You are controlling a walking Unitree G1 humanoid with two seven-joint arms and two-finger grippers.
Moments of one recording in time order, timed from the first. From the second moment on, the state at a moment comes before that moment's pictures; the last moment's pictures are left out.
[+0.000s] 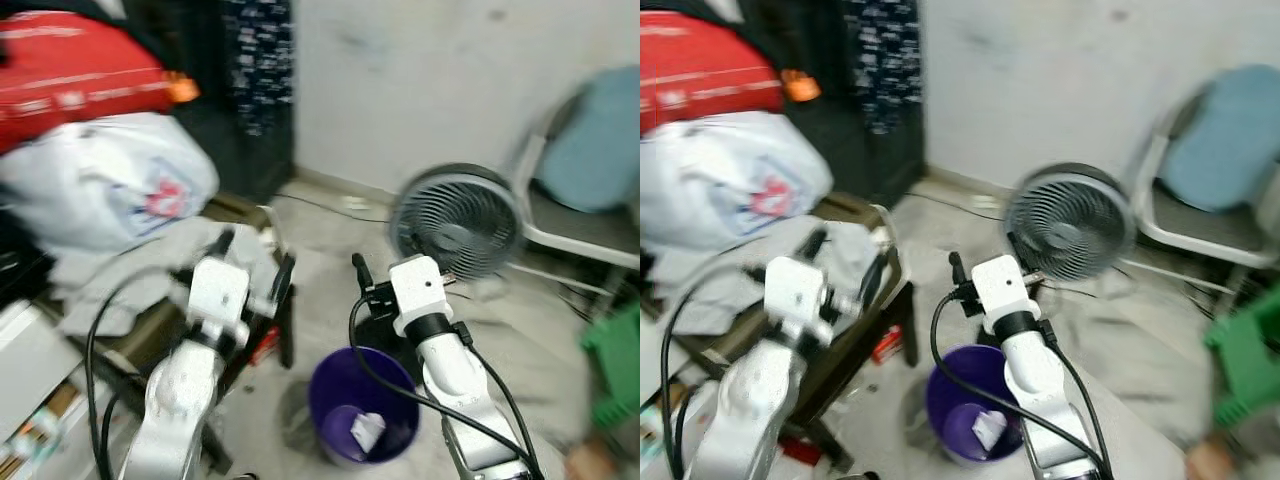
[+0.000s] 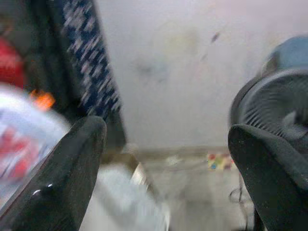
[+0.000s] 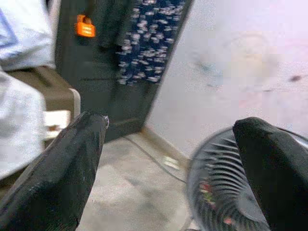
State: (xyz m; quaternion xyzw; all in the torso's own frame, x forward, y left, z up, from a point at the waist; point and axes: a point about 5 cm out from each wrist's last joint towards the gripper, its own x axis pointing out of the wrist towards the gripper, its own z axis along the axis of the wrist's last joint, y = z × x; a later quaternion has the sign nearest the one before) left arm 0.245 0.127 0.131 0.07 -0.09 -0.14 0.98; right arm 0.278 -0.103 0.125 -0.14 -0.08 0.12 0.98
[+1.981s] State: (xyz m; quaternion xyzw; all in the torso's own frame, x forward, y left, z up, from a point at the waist) left arm 0.245 0.166 0.110 0.04 -0.01 0.03 1.00; right arm 0.298 -0.086 0.132 -0.11 -0.08 0.15 0.98
